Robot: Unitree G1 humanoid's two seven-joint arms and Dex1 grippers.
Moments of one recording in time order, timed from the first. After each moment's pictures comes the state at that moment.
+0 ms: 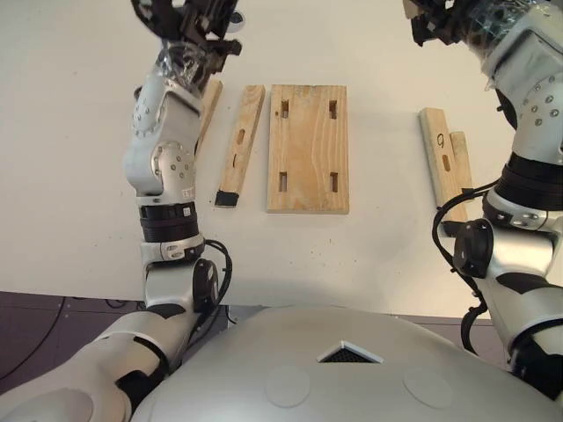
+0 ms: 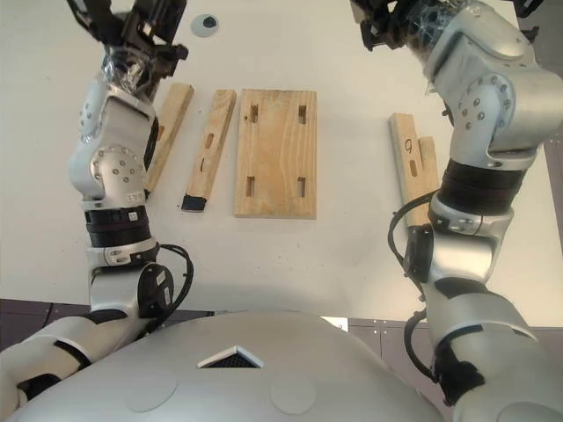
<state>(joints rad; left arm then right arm) -0.46 0.09 0.19 -0.03 -0.66 0.45 -0.38 -0.65 -0.36 -0.19 -0.08 0.49 0.97 0.48</state>
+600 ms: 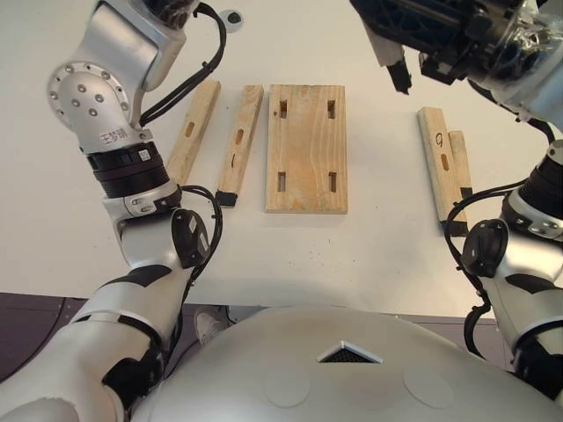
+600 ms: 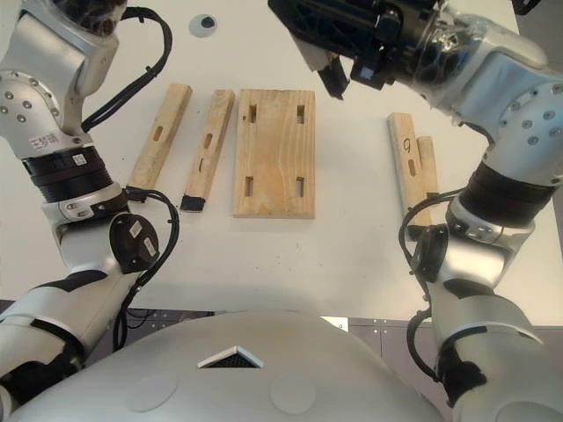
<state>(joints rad) -0.69 0.14 0.36 0.03 -1.32 0.90 -0.48 -0.60 -0.41 -0.27 -0.24 1.06 1.25 0.70</state>
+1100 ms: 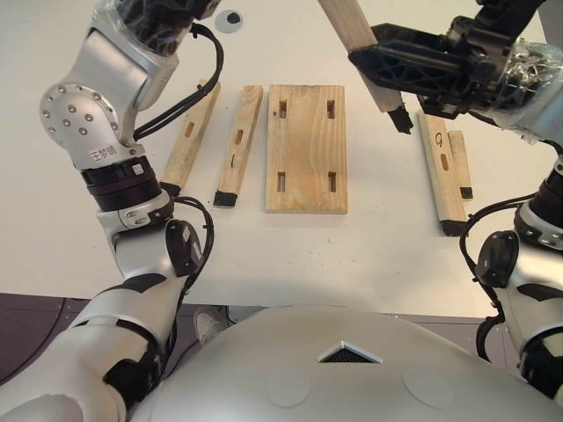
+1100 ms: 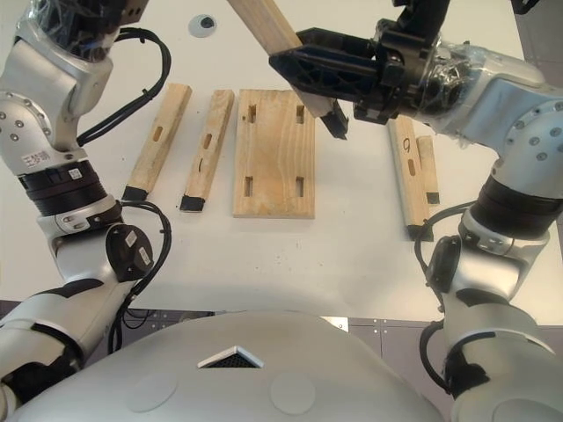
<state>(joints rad) -0.63 0.19 0.36 -0.01 -1.40 0.93 -0.52 -0.56 -0.49 -0.23 -0.25 1.14 1.26 0.76</state>
